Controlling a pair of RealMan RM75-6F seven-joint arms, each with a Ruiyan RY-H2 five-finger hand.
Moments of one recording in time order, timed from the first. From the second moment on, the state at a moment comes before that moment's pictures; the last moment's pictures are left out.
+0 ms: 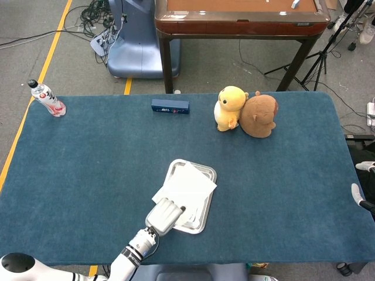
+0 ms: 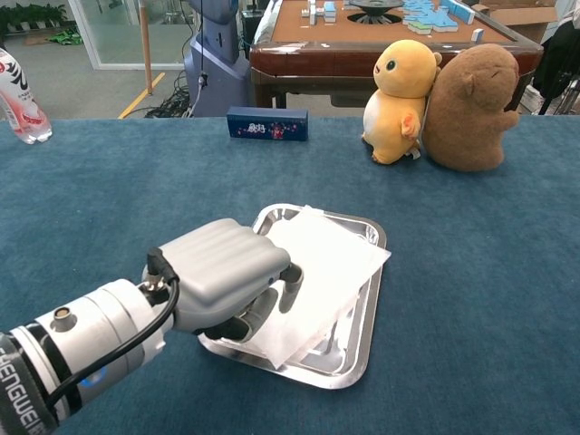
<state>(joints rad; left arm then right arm) -0.69 -1.83 -0.03 -1.72 1.14 1.16 0.98 0.03 -0.99 0.15 -1.64 -1.37 1.52 0.07</state>
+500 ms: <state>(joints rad) -0.70 -1.79 -0.03 -1.73 1.17 1.14 0.95 0.03 -0.99 0.15 -1.63 -1.37 1.51 0.08</state>
